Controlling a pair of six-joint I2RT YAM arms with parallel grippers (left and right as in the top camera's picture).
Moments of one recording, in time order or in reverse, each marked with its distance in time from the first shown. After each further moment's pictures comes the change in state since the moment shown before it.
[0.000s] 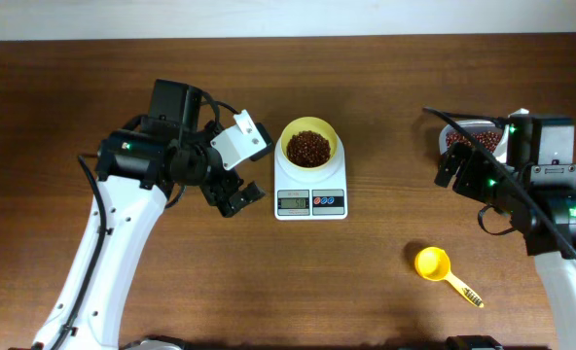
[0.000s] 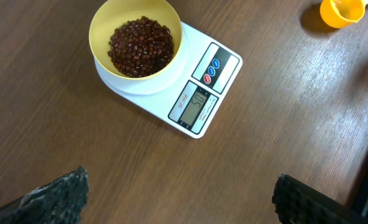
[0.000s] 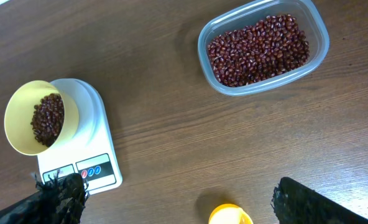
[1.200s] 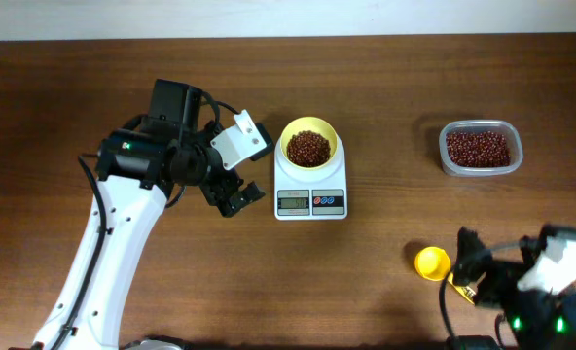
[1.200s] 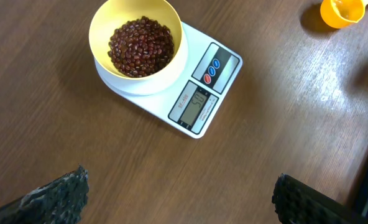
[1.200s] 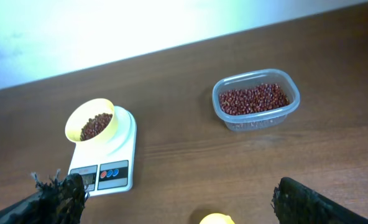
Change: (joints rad) left arm 0.000 0.000 0.000 0.000 0.000 0.000; right arm 0.000 -0.832 -0.368 0.070 -0.024 -0.131
